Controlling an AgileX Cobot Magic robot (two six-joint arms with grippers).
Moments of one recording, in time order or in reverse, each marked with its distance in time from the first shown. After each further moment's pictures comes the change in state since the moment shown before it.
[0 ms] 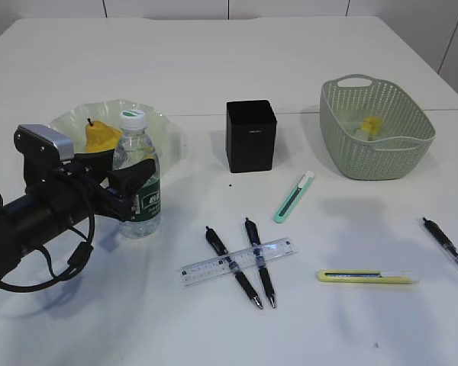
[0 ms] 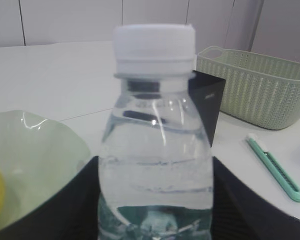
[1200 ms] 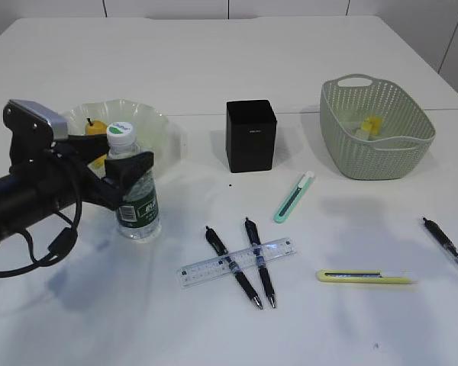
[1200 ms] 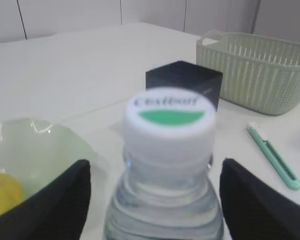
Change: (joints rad) left arm 0.000 -0.184 0.016 0.008 0.178 0.015; right arm 0.000 0.000 0.000 -0.008 -0.004 0.000
